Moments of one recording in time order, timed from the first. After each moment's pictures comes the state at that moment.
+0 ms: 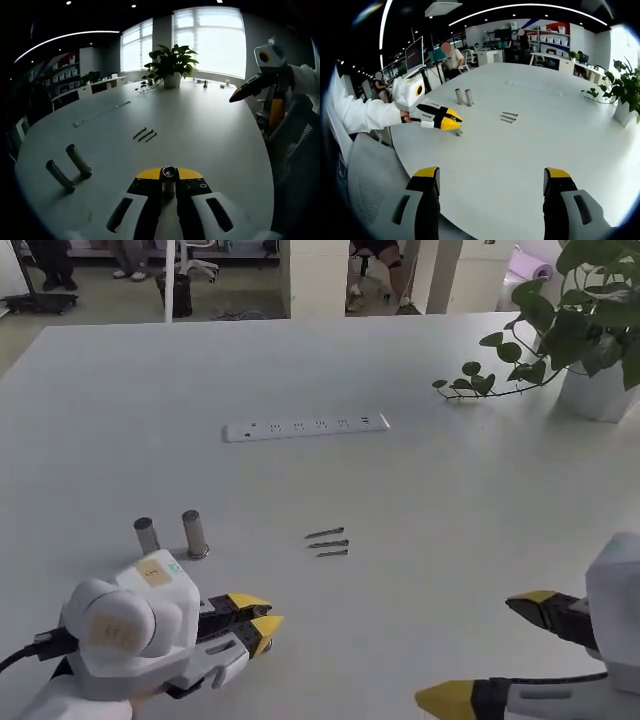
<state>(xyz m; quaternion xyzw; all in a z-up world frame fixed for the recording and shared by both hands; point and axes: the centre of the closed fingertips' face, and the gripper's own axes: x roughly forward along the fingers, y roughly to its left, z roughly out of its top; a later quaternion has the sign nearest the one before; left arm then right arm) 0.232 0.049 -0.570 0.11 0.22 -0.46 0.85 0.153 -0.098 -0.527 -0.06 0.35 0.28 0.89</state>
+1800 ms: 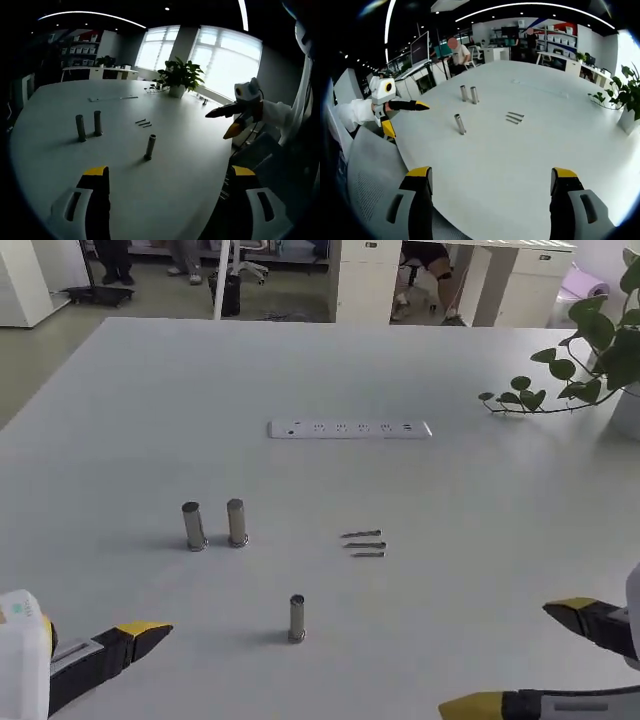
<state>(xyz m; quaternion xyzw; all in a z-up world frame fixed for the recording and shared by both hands) 0.142 0.121 -0.525 -0.04 0.26 -0.44 0.86 0.160 -0.084 -0.530 -0.09 0.36 0.31 0.88</state>
